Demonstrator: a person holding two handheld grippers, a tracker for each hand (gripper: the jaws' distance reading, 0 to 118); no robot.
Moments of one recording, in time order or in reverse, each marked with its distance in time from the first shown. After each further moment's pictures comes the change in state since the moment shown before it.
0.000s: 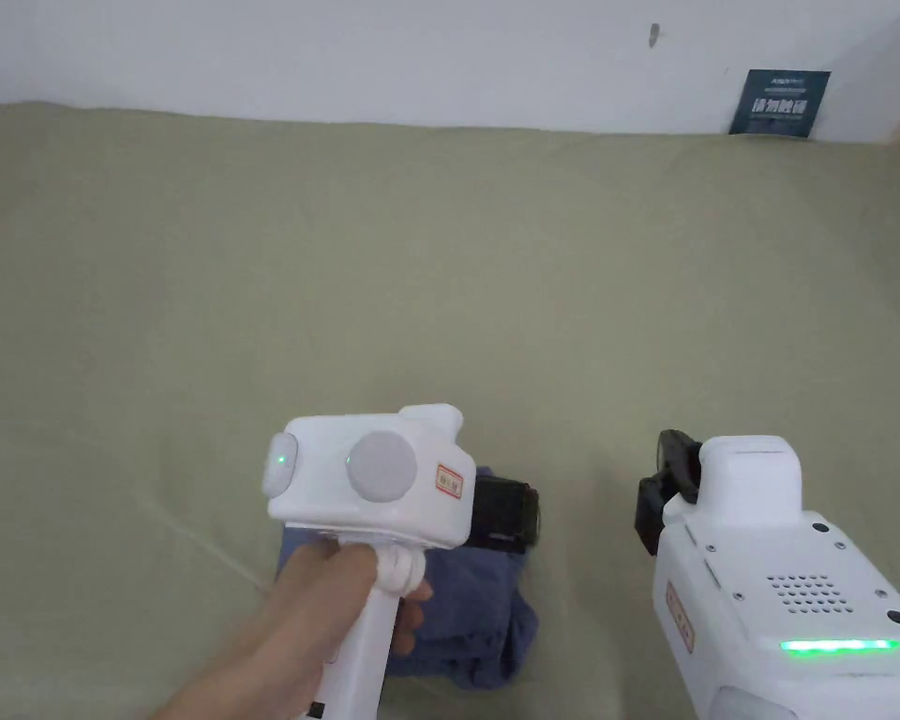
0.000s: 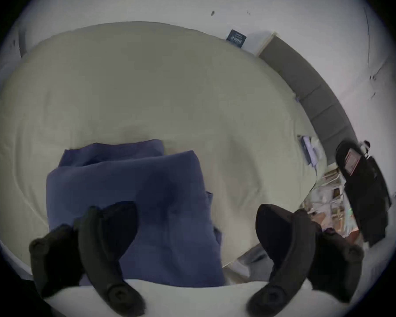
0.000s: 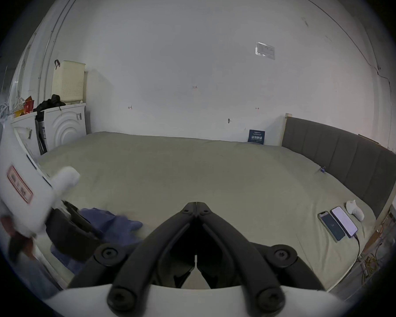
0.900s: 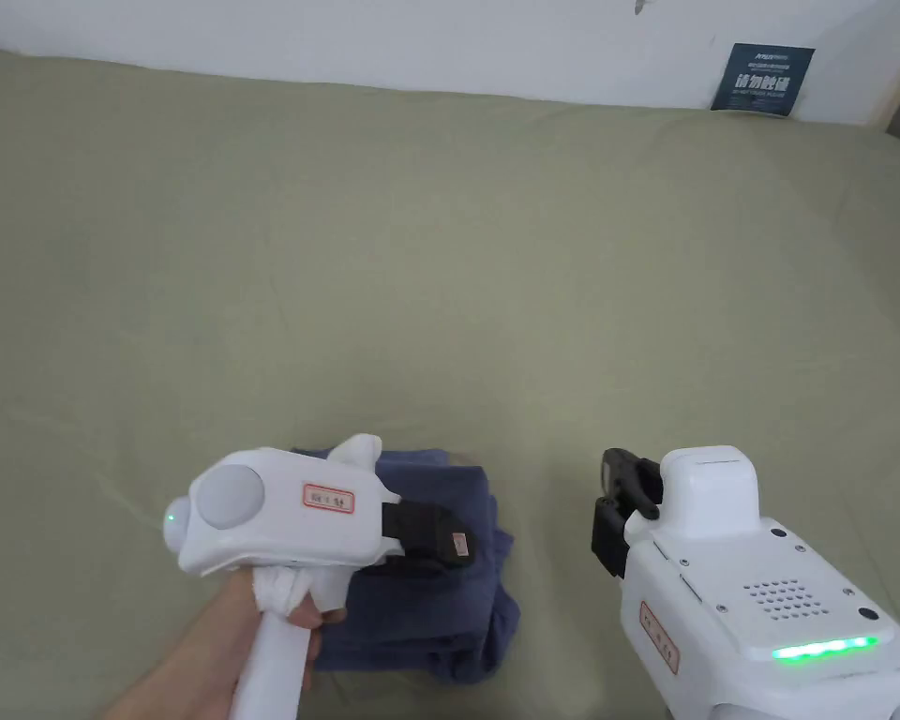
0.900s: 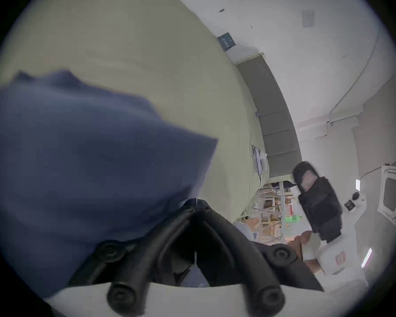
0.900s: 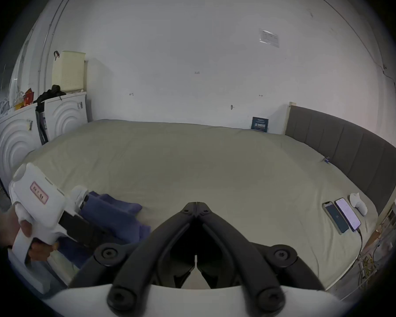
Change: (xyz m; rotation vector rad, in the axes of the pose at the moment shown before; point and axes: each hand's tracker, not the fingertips) left arm -0.090 -0.018 -0.016 -0.051 -0.441 0.213; right arm -0.012 -0.009 -0.012 -0.125 0.194 -0.029
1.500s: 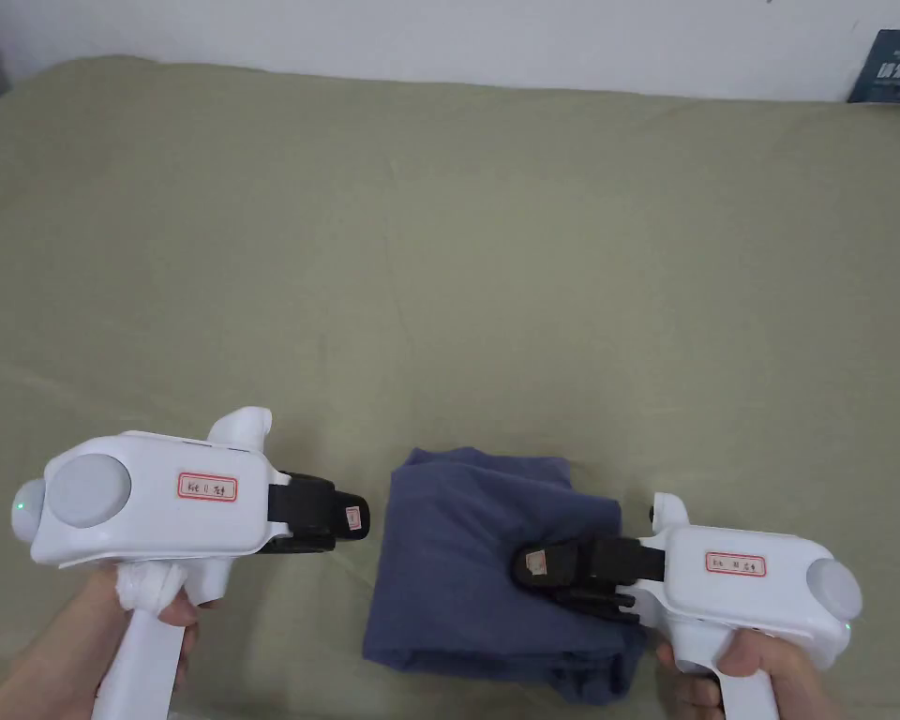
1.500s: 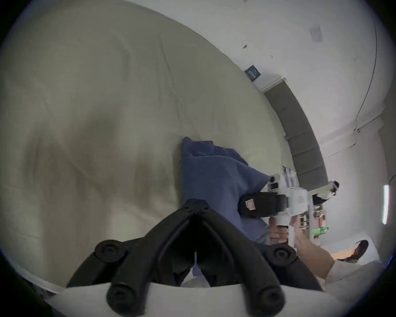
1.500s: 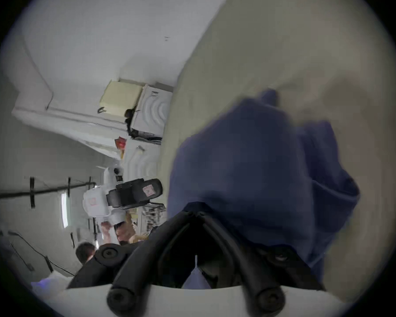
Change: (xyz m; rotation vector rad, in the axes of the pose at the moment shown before) left arm -0.061 -0.009 0.139 0.160 0.222 0.009; right arm 0.025 -0.096 -0.170 -0.690 0.882 -0.942
